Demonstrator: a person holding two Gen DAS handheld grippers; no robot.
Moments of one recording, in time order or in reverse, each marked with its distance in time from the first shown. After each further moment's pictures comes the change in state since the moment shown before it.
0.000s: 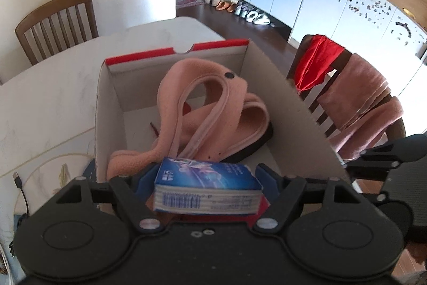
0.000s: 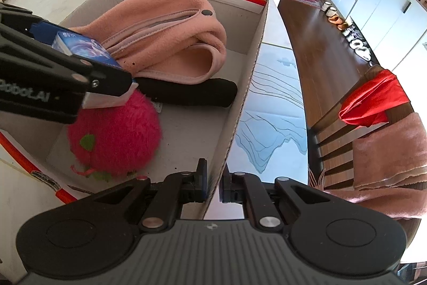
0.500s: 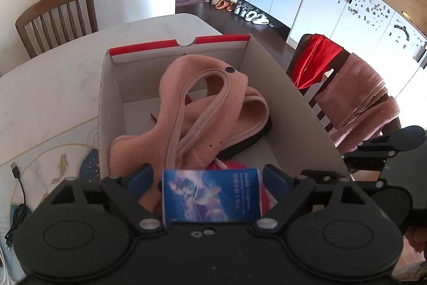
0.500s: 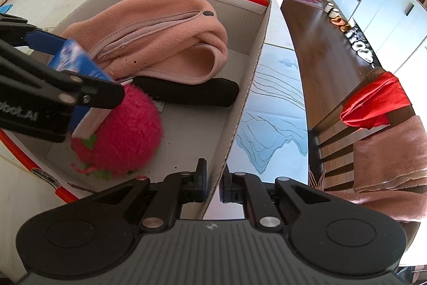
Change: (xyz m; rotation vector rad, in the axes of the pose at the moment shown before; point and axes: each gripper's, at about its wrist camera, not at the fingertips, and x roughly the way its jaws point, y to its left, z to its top) left arm -0.008 0.004 -0.008 -0.024 -0.007 -0.023; right arm 0.001 -0.001 0.001 -0.008 0.002 0.007
